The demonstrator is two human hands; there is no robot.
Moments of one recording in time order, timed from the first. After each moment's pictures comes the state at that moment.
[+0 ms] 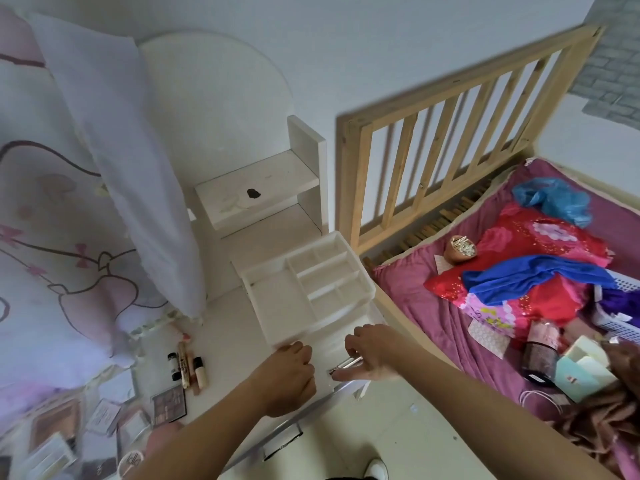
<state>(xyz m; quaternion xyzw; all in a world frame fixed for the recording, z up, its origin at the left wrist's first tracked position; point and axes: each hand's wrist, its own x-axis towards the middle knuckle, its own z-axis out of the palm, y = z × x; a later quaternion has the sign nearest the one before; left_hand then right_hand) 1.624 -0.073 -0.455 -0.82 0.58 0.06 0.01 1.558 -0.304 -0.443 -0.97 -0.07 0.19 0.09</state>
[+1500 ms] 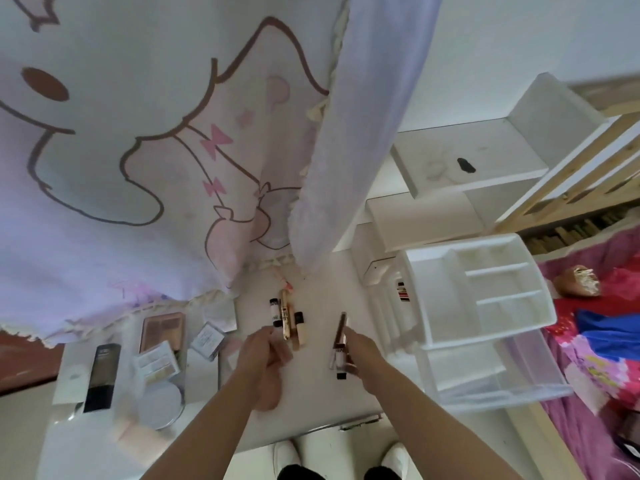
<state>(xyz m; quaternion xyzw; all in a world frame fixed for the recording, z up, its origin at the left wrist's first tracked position) 1.691 0.150 -0.517 -0.53 -0.39 0.25 -0.71 1.673 -0.040 -0.526 -0.62 0.43 0.27 0.59</state>
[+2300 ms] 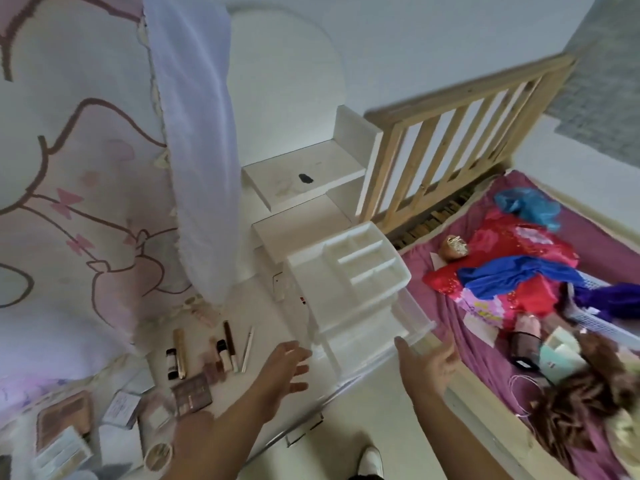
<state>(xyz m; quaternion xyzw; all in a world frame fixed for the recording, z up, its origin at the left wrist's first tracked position) 1.634 0.014 -0.465 -0.65 -0.09 0.43 -0.62 1.522 -0.191 -0.454 -0.66 0.62 -0.13 0.41</state>
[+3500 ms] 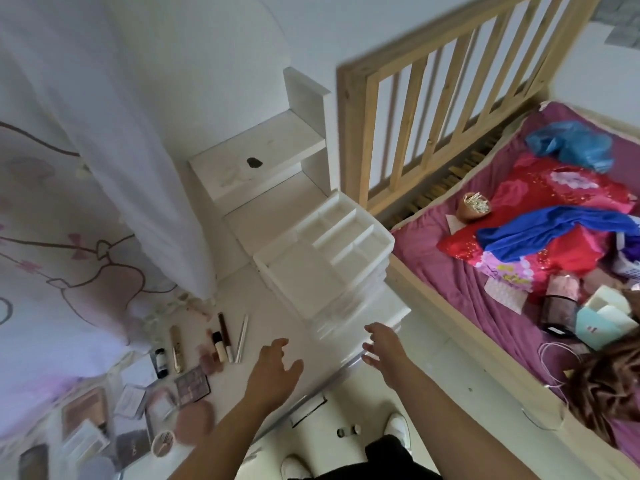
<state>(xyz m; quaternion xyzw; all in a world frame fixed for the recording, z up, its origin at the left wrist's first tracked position) 1.614 -0.019 -0.492 -0.91 0.06 0.30 -0.29 1.546 -0.233 -0.510 -0.43 0.52 0.06 0.73</state>
